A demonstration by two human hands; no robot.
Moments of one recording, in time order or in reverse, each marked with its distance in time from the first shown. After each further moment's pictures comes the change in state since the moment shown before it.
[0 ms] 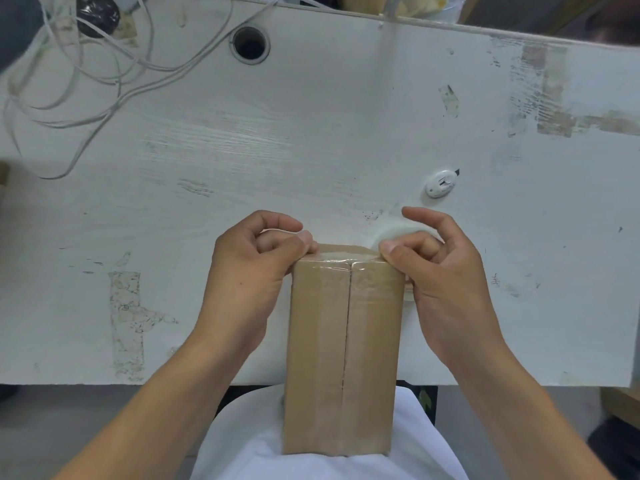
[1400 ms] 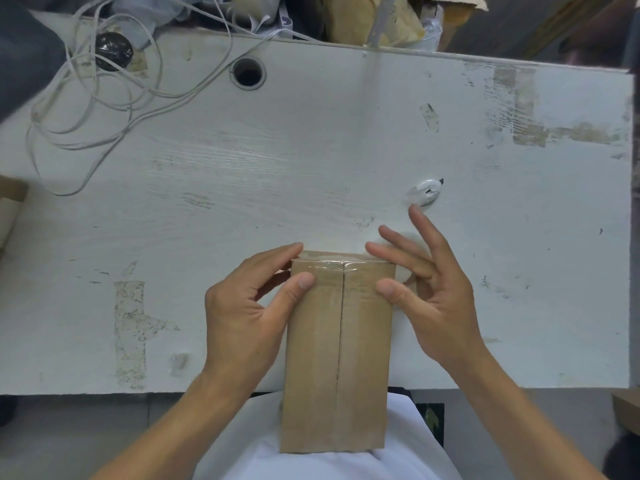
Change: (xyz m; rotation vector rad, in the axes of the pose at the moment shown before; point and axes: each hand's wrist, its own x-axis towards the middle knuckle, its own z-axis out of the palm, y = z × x) left_hand -0.030 -0.049 -0.014 0.272 0.038 0.499; right_hand -0.014 0.030 -0.032 -0.273 -0.228 -0.372
